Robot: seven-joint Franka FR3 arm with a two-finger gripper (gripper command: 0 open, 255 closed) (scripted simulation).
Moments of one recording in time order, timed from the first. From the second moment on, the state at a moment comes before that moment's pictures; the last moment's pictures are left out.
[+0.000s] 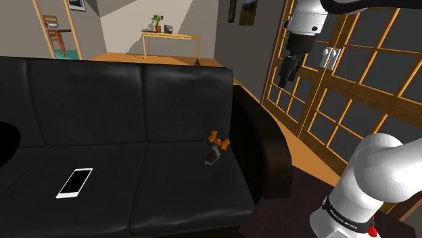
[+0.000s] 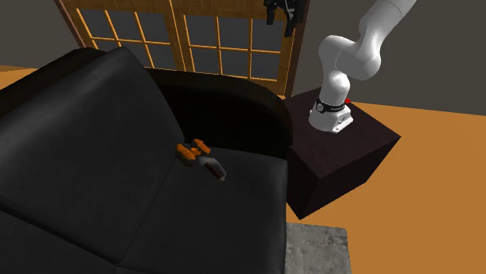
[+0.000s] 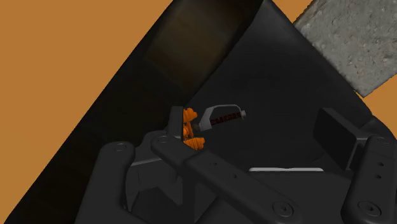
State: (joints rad) arm -0.01 -0.77 -0.02 -2.26 -0.09 1.55 -0.06
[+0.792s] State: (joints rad) arm -0.05 -0.71 -0.02 -2.55 -0.03 1.98 0.11
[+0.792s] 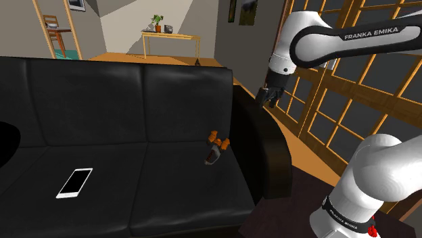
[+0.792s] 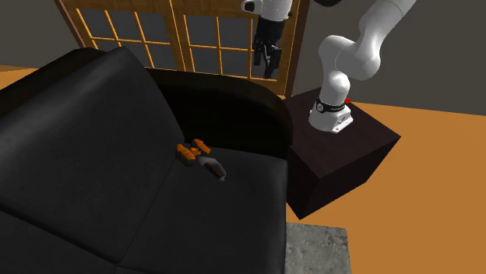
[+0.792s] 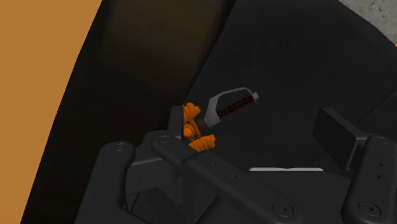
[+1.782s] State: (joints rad) arm -0.05 -0.29 0.00 -2.67 0.10 2.70 0.30
